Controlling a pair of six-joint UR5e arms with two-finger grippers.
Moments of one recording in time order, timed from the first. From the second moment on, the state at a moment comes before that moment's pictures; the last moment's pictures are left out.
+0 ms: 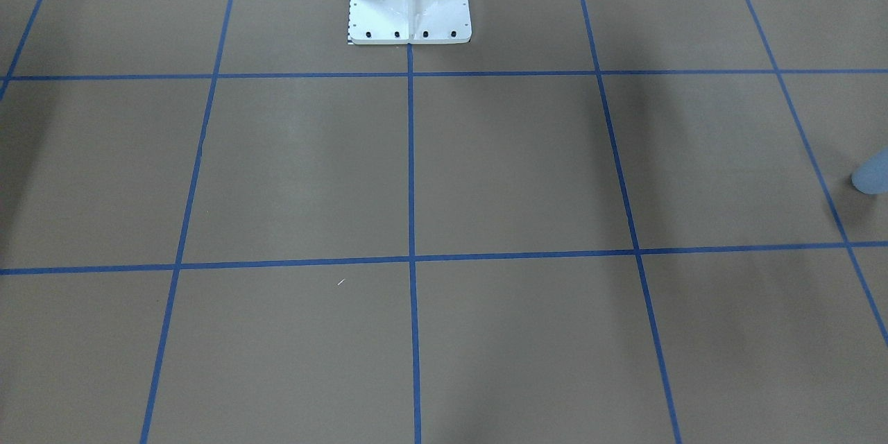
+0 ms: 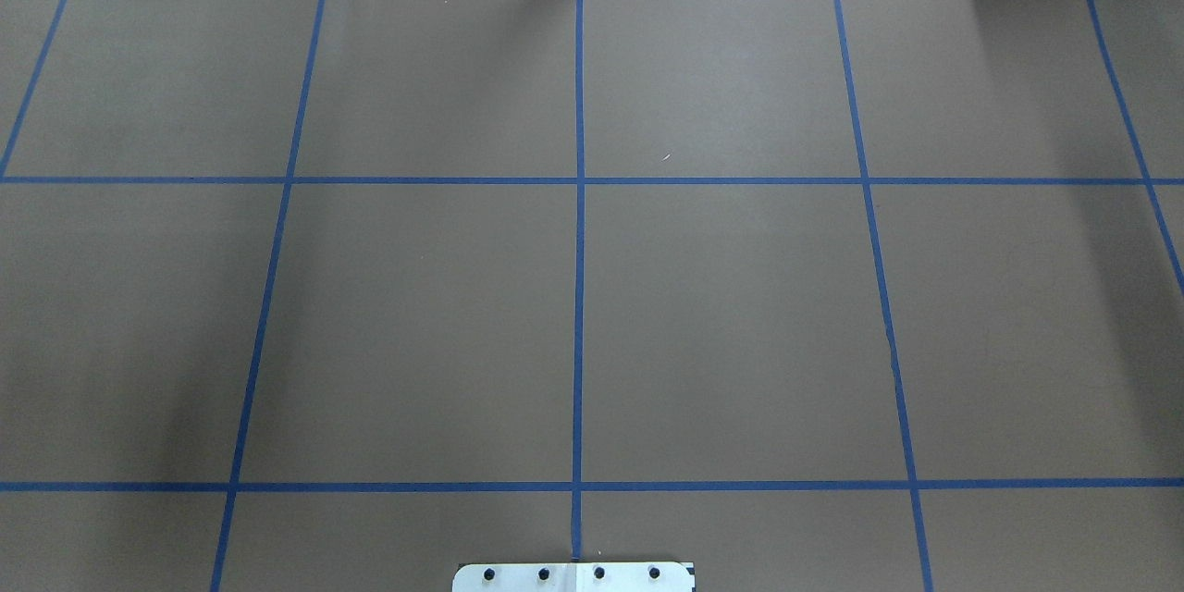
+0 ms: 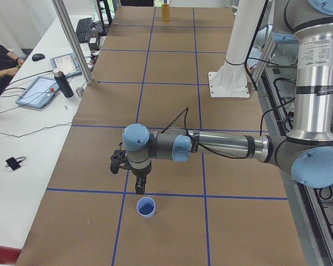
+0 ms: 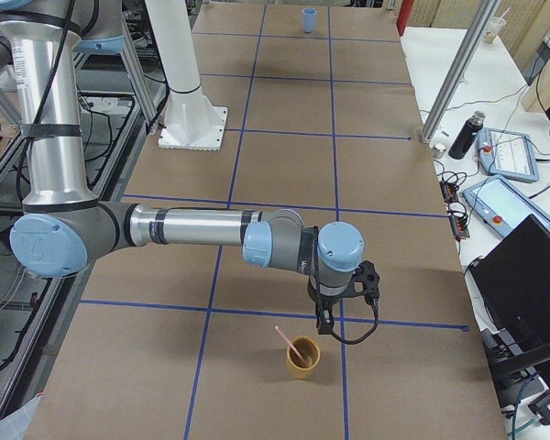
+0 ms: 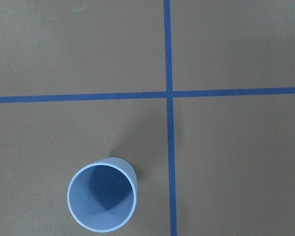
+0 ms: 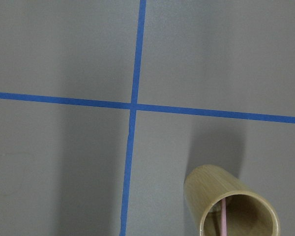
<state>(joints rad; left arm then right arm) -1.55 -1.54 -1.68 -1.56 -2.33 -0.03 1.66 -1.52 1.56 -1.69 2.36 -0.20</state>
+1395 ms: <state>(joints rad) -1.55 -1.53 -1.66 -1.60 -2.34 -0.02 1.66 -1.53 1.58 -1.68 2.37 -0.19</state>
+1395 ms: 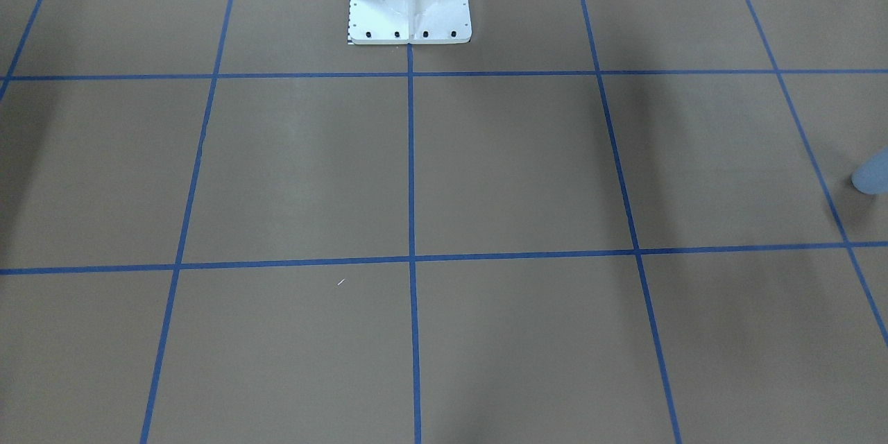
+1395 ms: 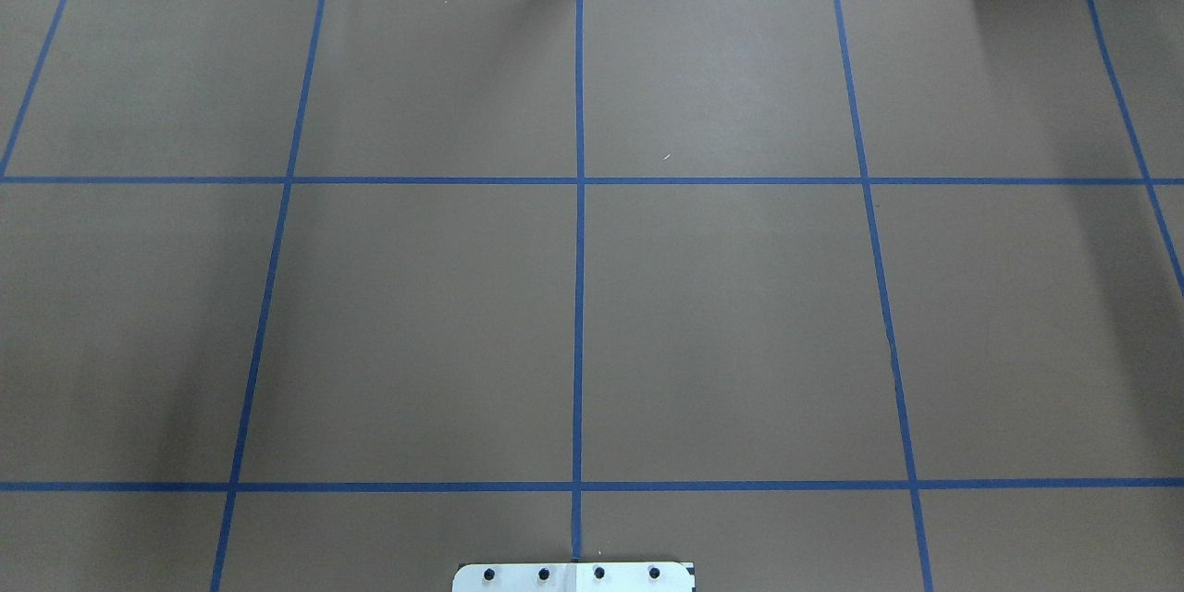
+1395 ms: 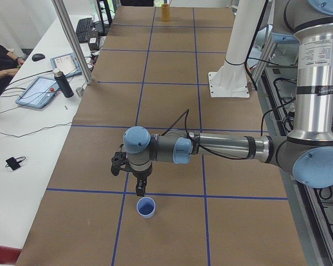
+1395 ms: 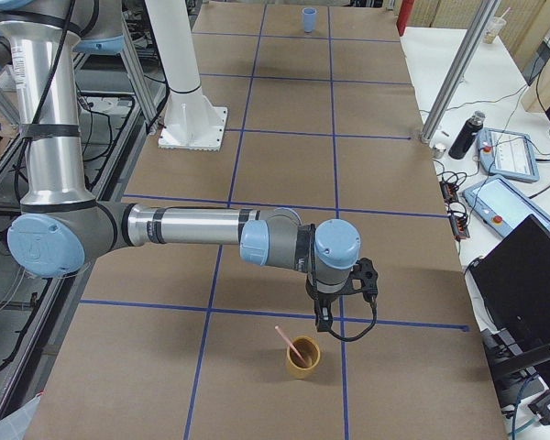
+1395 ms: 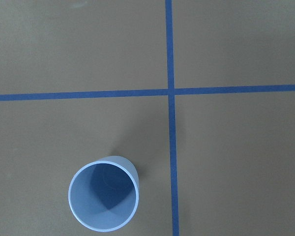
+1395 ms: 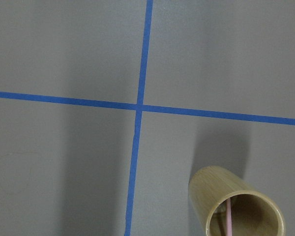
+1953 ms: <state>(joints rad) -1.56 -1.55 -1.52 -1.70 -2.34 -0.02 1.66 -1.53 1.61 -1.69 2.37 -0.19</state>
